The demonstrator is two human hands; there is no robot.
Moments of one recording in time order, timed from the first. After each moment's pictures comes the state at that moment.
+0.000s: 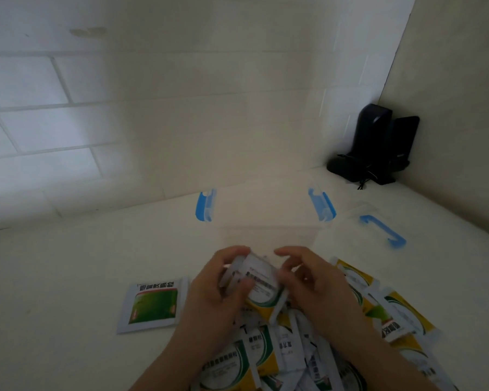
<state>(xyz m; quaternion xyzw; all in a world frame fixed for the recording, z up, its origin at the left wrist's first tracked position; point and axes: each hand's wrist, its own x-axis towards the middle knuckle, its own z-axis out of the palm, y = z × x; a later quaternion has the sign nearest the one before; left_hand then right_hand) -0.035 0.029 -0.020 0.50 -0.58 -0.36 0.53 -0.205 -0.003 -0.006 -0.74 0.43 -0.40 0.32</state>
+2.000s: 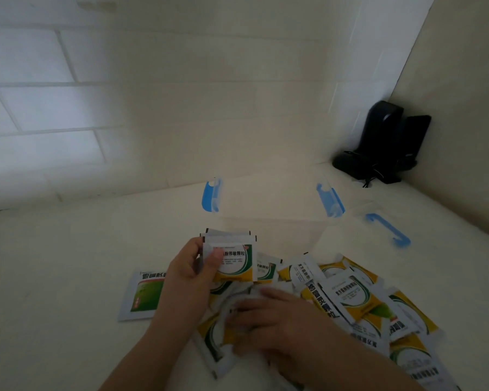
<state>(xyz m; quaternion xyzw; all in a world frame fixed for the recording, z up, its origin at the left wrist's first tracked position) -0.006 0.017 -0.028 0.56 -0.50 -0.33 0.58 -0.187 0.012 -0.029 -0.98 0.15 -0.16 0.02</state>
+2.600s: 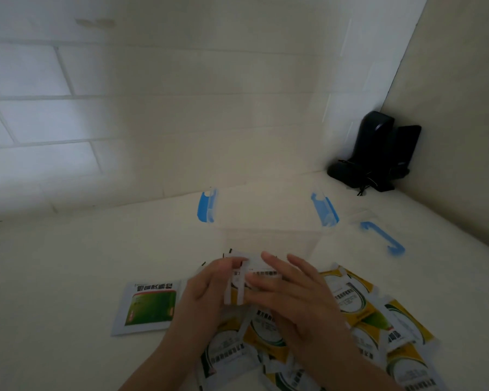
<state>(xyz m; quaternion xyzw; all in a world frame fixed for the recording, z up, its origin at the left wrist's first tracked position) -0.025 0.023 -0.025 0.50 -0.49 -0.44 0.57 -0.186 0.015 0.000 -0.88 0.30 -0.37 -0.04</state>
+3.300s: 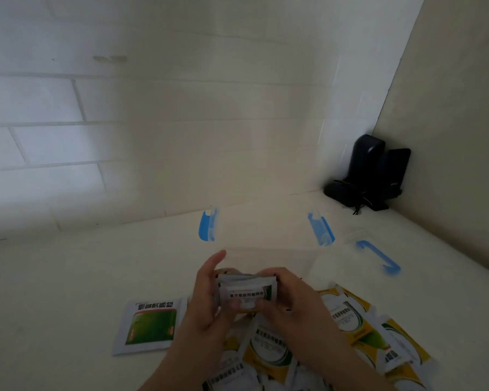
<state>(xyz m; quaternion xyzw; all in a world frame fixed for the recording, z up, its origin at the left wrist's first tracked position) -0.025 0.029 -0.021 0.42 -0.57 -0.40 0.58 -0.179 0.002 0.004 -0.75 0.44 -0.35 0.36</state>
